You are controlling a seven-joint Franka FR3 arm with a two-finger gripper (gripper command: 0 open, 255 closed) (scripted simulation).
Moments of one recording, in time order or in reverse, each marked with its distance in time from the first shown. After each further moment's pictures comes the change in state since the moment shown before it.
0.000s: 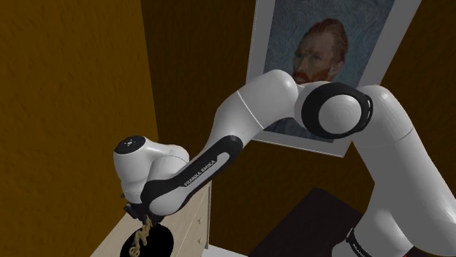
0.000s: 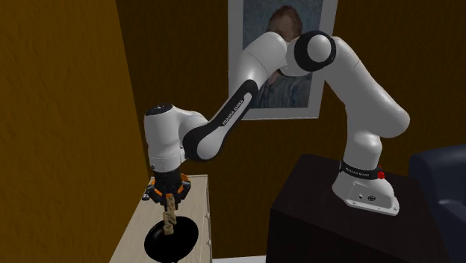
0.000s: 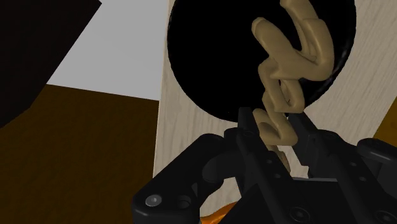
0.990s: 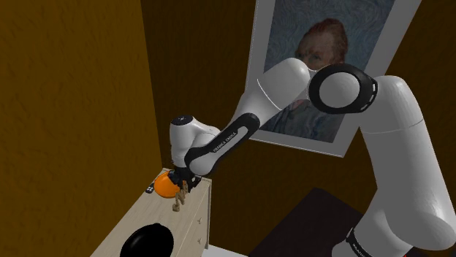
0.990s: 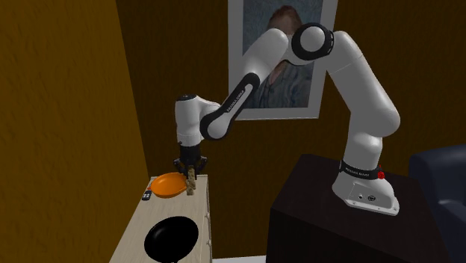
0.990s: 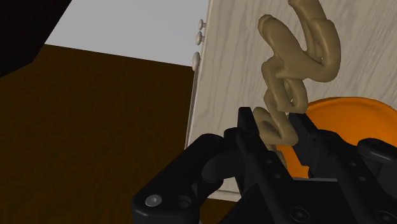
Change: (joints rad) arm -0.280 -0.113 -0.026 -0.229 0.020 0.144 -0.255
